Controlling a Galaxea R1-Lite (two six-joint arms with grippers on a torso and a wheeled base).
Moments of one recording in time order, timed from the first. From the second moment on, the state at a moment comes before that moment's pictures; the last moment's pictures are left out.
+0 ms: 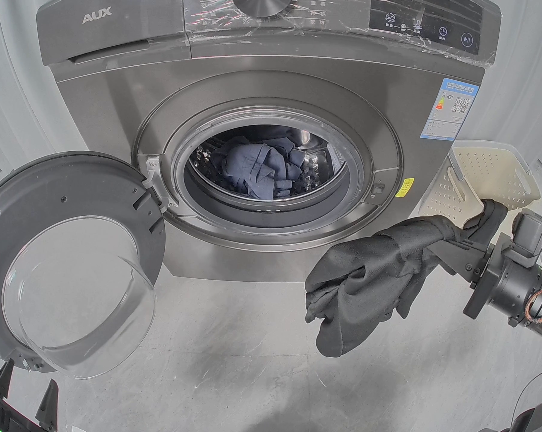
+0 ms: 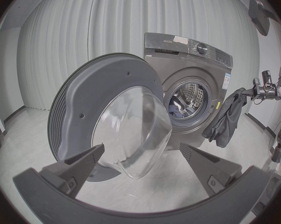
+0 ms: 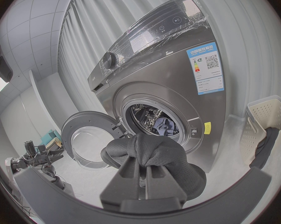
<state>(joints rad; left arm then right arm) 0.00 0.02 -0.02 0.00 0.01 -0.04 0.68 1.26 -0.40 -0.89 0.00 0.17</state>
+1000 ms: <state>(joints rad) 0.00 0.02 -0.02 0.00 0.01 -0.04 0.69 1.26 -0.40 -0.88 0.00 0.19</state>
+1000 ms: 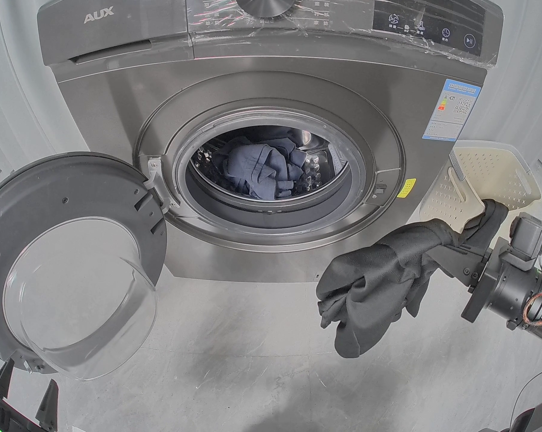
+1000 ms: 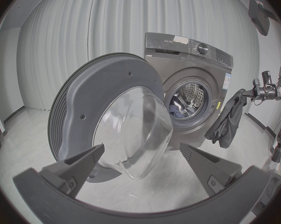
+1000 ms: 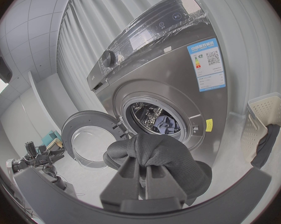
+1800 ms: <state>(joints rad) 0.00 0.02 -0.03 -0.02 -0.03 0.03 0.83 1.54 -0.66 -0.92 -0.17 0.33</state>
